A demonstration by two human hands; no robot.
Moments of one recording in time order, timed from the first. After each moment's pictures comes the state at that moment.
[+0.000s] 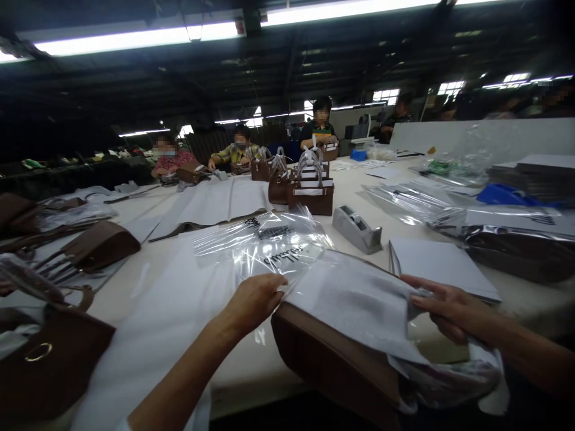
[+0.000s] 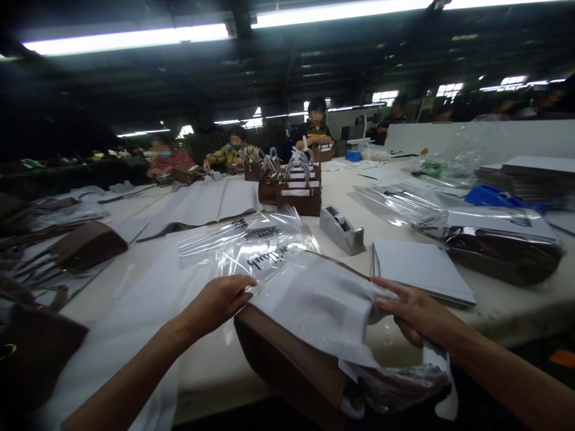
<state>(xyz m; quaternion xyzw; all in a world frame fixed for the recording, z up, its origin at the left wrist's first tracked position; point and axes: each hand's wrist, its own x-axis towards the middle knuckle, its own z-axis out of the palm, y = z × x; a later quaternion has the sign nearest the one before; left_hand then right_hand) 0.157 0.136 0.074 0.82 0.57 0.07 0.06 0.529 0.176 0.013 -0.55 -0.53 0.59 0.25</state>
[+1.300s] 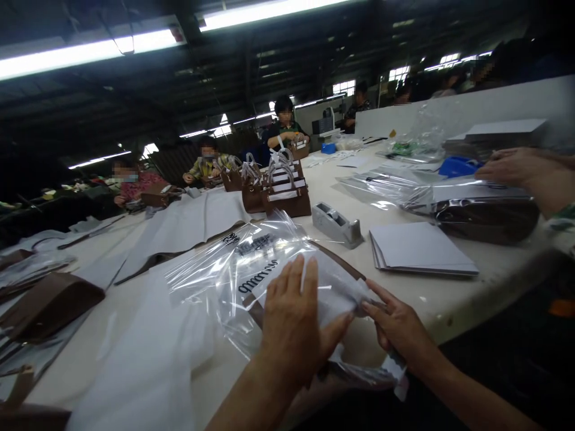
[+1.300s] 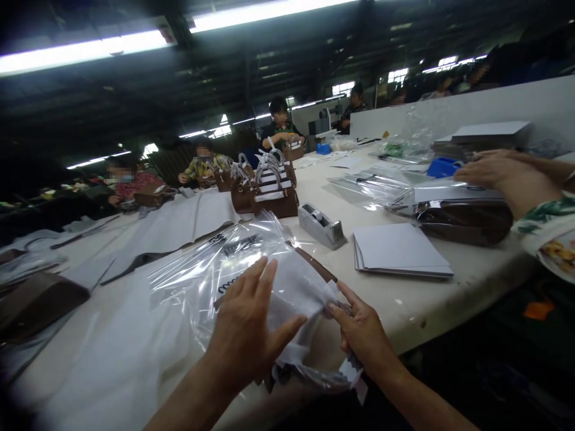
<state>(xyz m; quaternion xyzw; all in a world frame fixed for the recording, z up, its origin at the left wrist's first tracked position) 0.256 0.150 0.077 0.82 0.52 0.21 -0.07 0.439 0.151 -0.018 -0.60 -0.41 0.51 0.46</state>
